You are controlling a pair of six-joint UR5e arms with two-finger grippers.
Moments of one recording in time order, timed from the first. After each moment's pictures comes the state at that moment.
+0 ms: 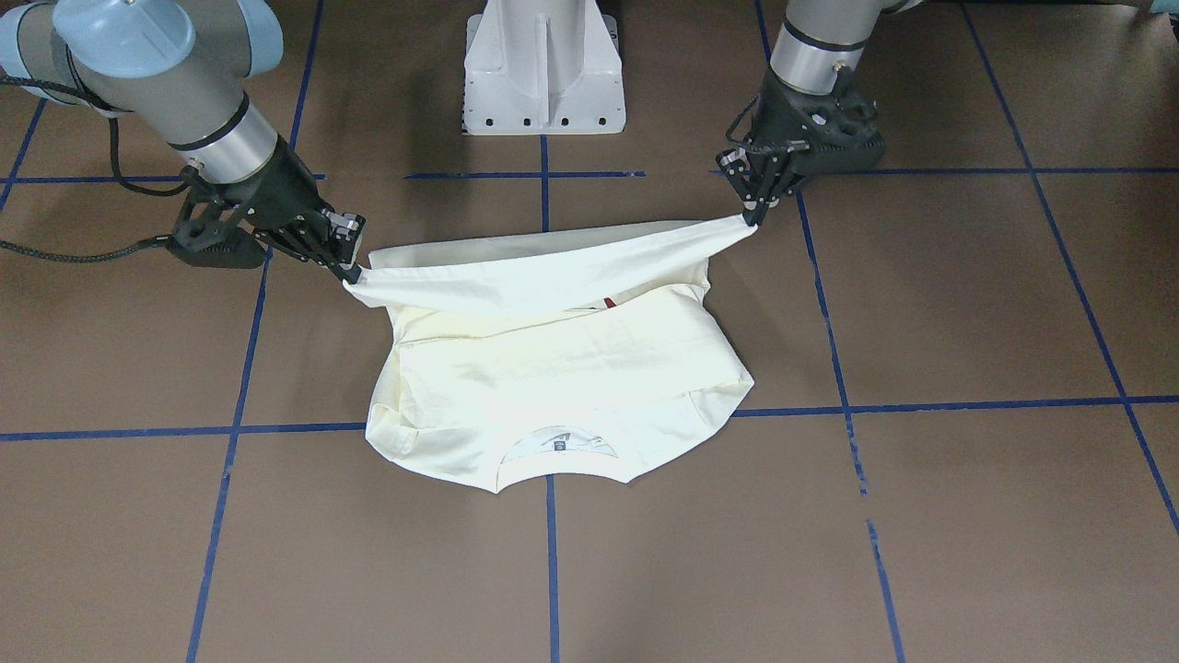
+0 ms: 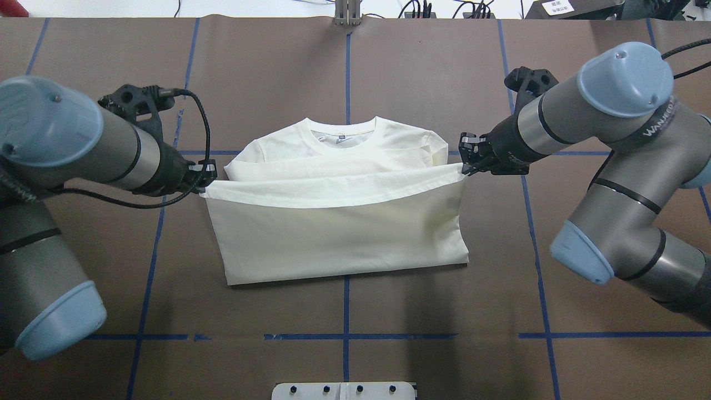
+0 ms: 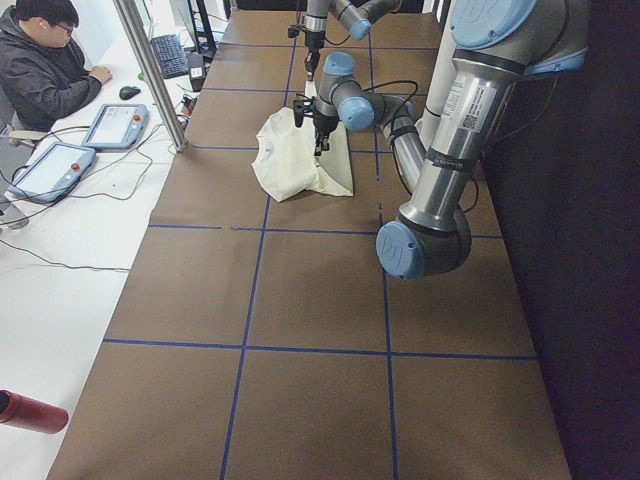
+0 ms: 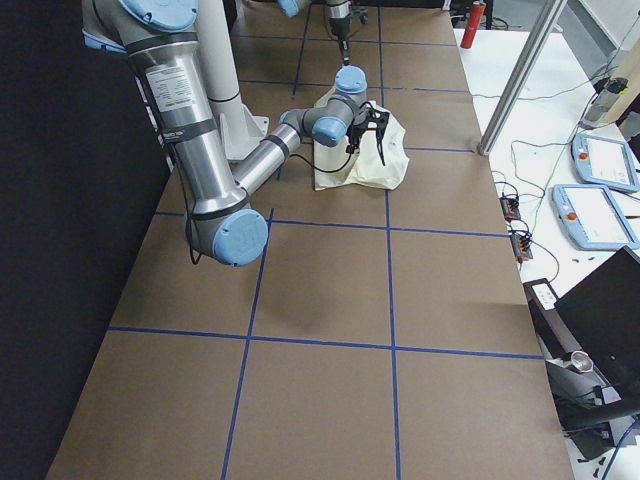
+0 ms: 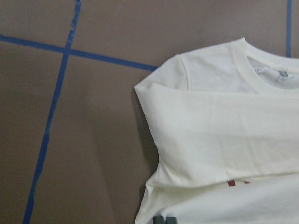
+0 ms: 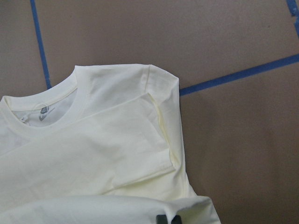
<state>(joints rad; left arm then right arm) -0.70 -1.97 -2.08 -1.48 -1.85 -1.29 0.79 -1.19 1.88 -1.33 2.09 1.39</state>
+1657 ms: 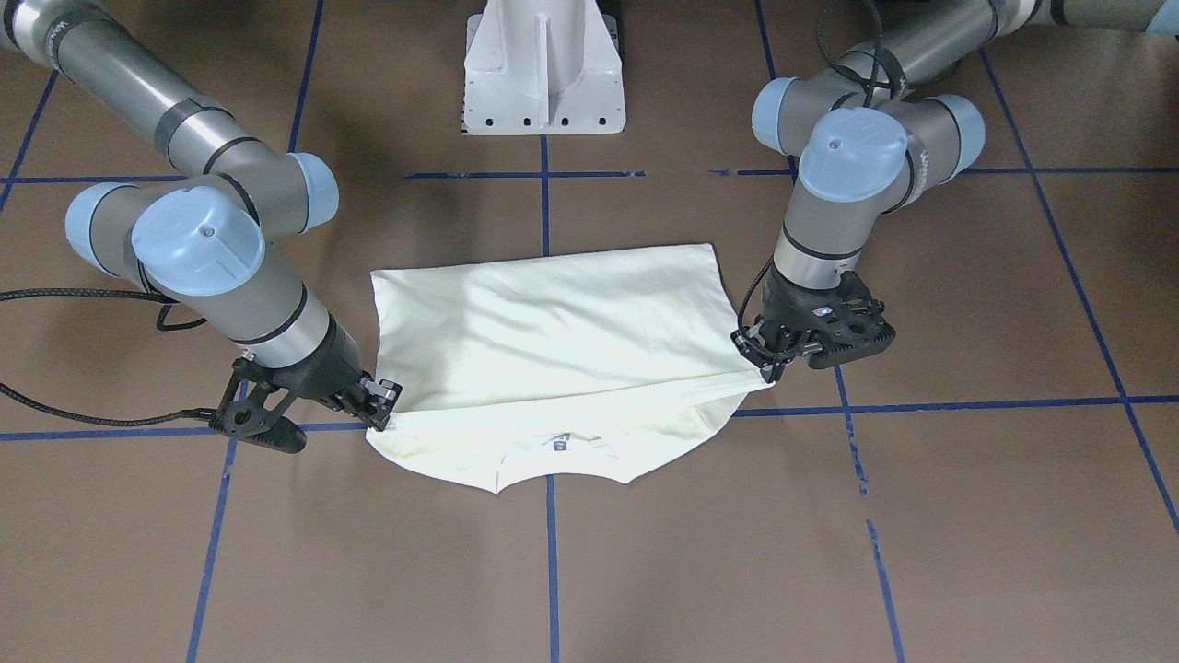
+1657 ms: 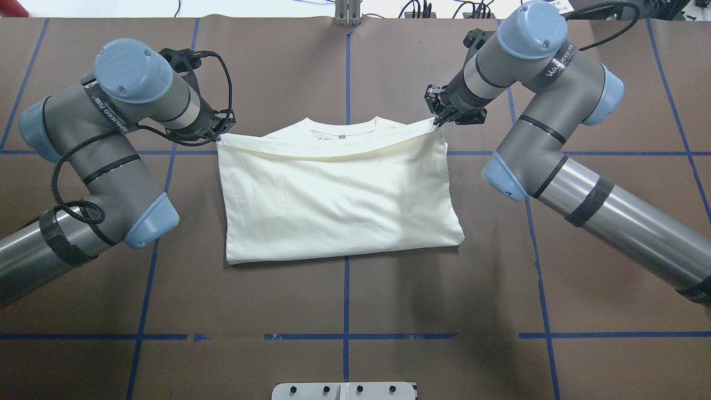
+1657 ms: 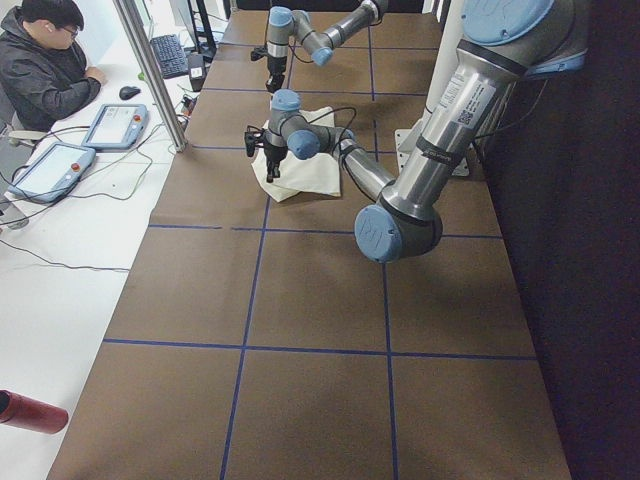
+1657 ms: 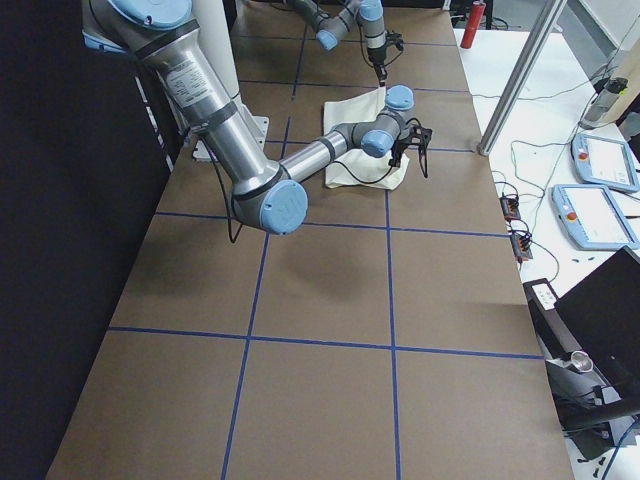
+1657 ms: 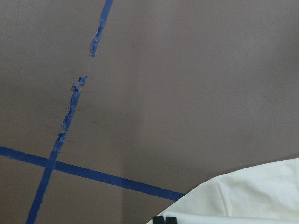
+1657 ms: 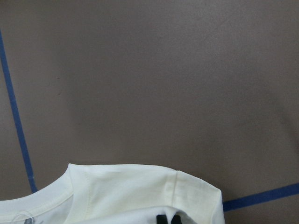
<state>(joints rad) -0.77 -2.11 -1.63 -1.76 -1.85 -1.30 0.84 -0.93 1.40 -1.16 2.08 1.40</state>
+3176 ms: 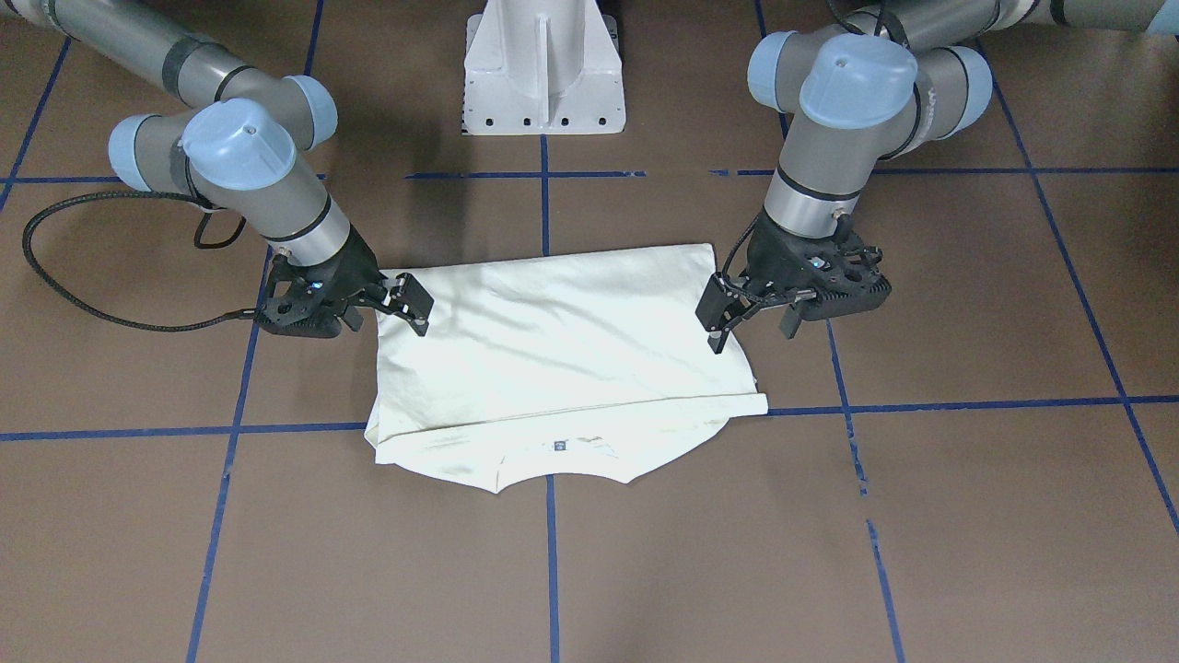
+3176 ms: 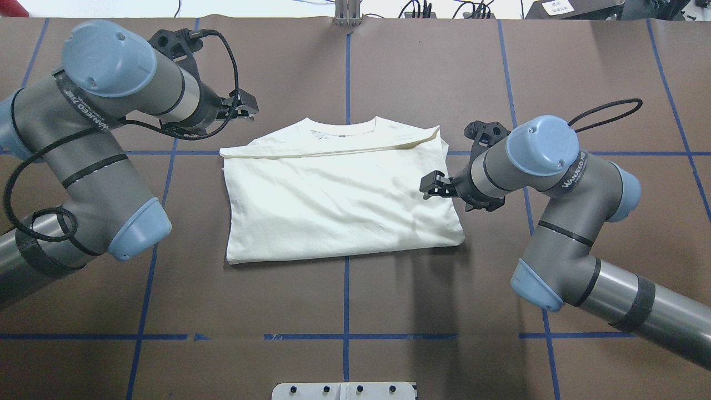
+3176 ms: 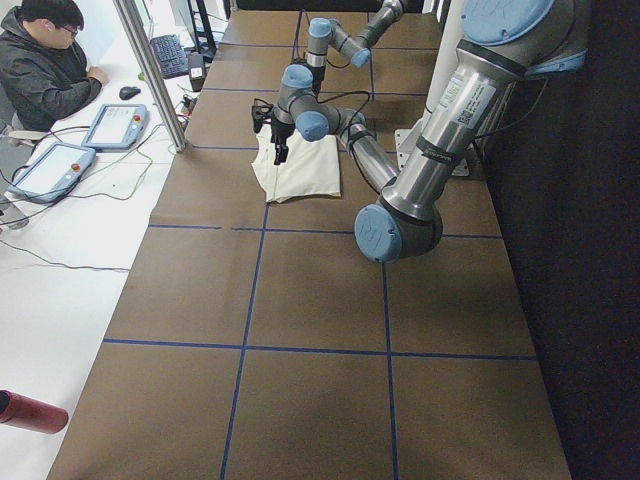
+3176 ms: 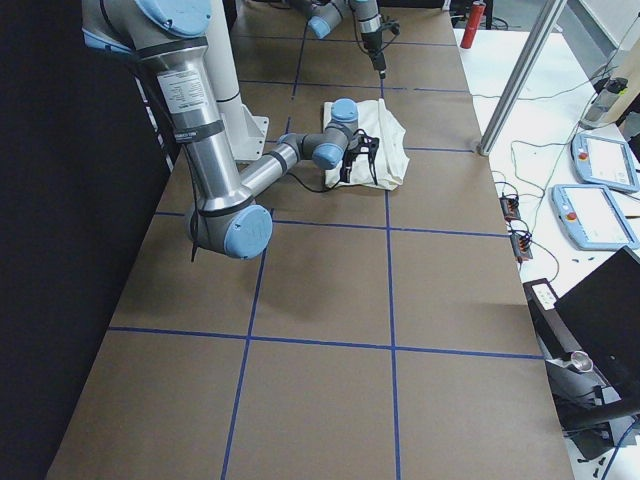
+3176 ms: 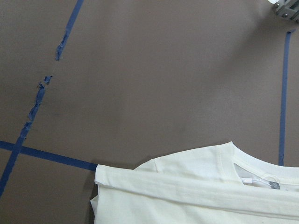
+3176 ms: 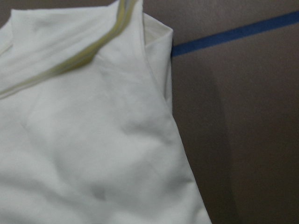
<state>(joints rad) -0.77 -2.11 -1.79 -1.74 -1.85 -1.35 0.61 -1.21 1.71 -1.16 1.95 1.42</state>
